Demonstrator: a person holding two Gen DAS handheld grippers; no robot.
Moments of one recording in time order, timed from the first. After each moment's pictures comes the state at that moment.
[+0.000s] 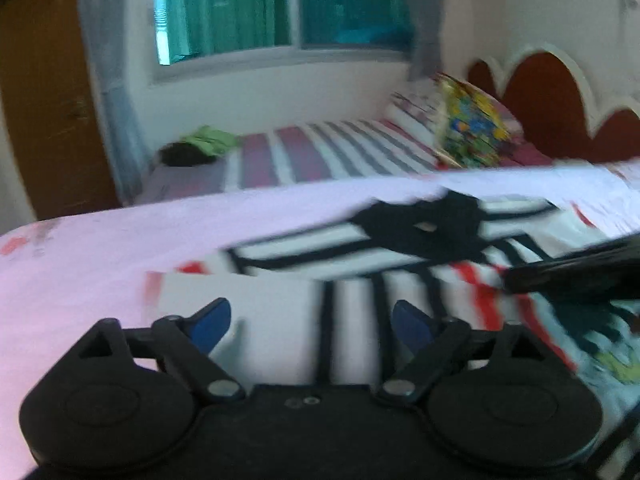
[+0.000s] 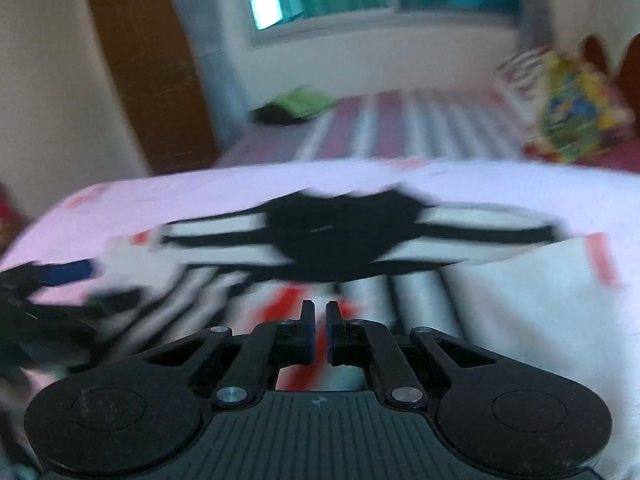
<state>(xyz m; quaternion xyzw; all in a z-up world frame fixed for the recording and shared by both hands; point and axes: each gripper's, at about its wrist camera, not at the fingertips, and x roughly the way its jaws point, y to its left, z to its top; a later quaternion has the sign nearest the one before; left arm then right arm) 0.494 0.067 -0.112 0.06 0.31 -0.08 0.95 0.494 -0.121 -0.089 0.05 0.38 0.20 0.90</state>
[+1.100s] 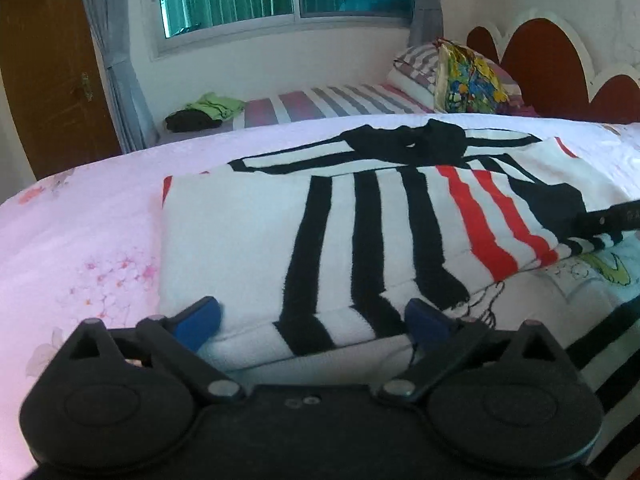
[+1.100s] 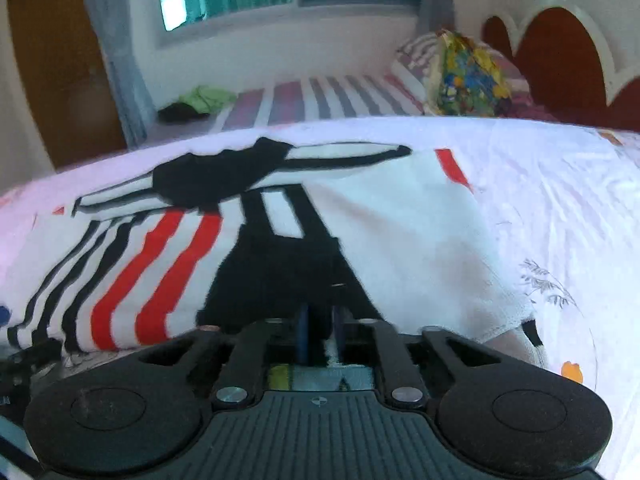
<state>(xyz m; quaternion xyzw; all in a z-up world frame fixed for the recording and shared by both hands) 0.434 0.079 -0.137 0.08 0.35 -0.05 0.93 0.427 -0.184 -0.086 0.07 0.39 0.03 0.92</state>
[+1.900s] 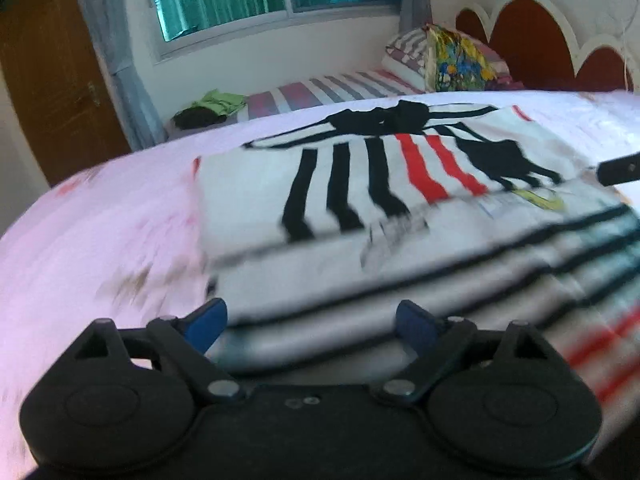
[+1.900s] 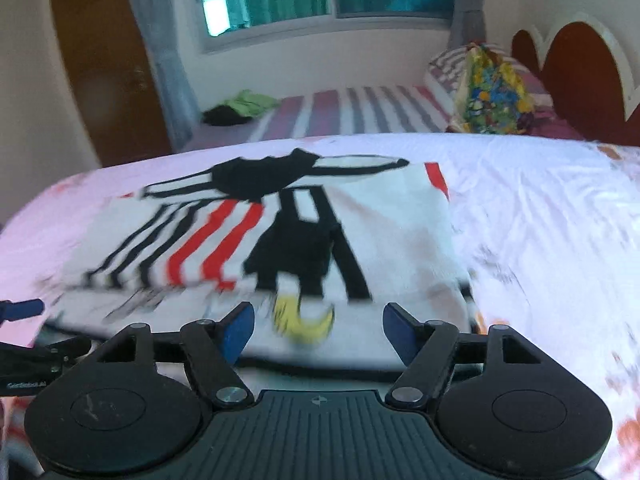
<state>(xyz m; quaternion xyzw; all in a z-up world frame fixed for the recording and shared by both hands) 0.316 0.080 -0.108 0.09 0.36 -0.05 0.93 0.309 -0.236 -0.037 0.07 0.37 0.11 0.92</state>
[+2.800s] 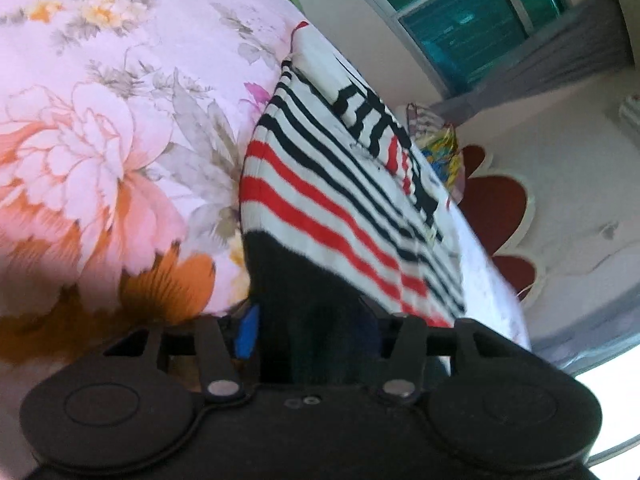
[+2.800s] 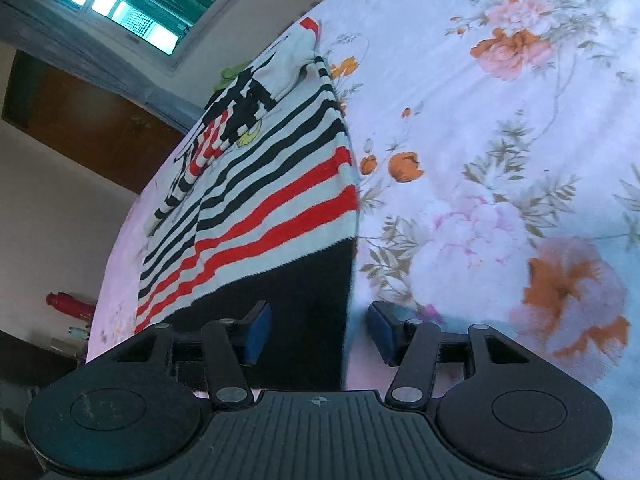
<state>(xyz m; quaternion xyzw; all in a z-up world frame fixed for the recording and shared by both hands) 0.174 0.176 -0.151 -0.40 0.40 -0.10 0.82 0.142 -0.364 -0.092 0.36 0.46 0.15 0.80</state>
